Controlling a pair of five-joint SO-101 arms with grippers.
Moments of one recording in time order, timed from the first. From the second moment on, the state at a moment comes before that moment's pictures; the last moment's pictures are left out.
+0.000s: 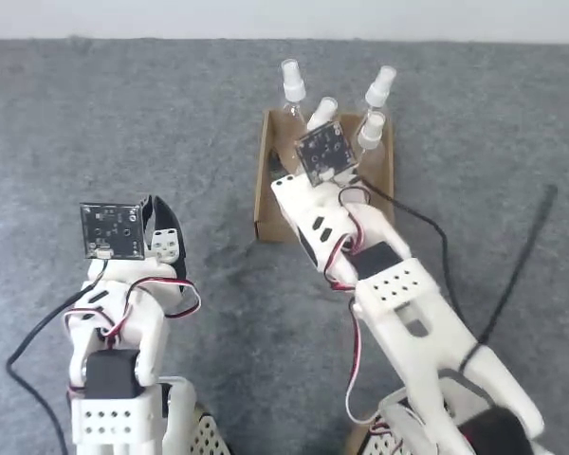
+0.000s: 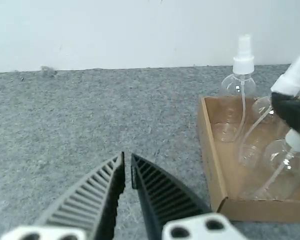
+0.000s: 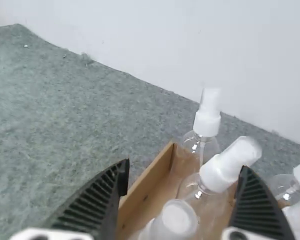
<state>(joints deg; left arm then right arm) -6.9 -84.9 72.7 49.0 3.3 -30.2 -28.4 46.1 9.4 4.4</state>
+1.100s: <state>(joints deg) -14.3 -100.7 83.3 55.7 3.3 -6.2 -103.7 89.1 59.0 4.4</state>
